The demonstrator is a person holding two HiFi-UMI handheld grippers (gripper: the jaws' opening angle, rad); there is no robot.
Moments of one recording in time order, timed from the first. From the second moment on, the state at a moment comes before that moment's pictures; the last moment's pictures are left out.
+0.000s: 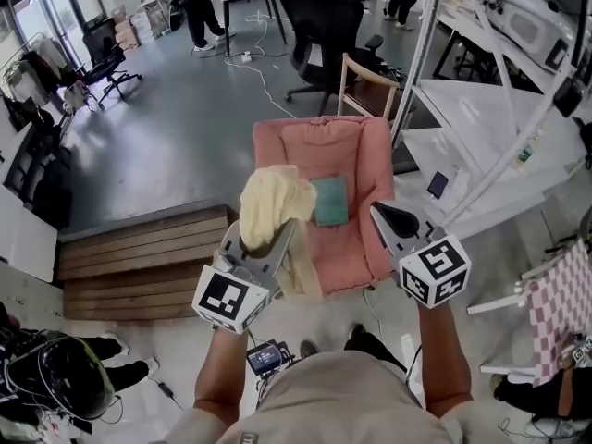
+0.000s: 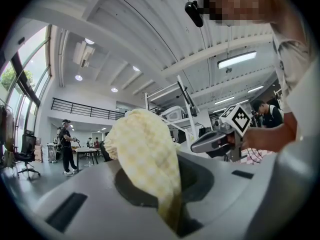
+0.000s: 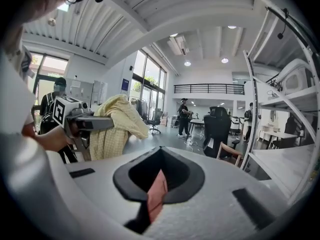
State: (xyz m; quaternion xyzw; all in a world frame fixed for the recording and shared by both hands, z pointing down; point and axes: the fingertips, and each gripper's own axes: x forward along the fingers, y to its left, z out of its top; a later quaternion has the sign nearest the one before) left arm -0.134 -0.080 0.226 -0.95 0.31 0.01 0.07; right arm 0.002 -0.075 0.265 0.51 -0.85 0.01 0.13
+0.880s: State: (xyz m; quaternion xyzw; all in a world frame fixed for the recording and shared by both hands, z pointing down) left arm -0.138 -0.139 0.254 -0.93 0.35 -0.04 0.09; right arm -0.022 -0.167 0.276 0.45 -0.89 0.00 0.12
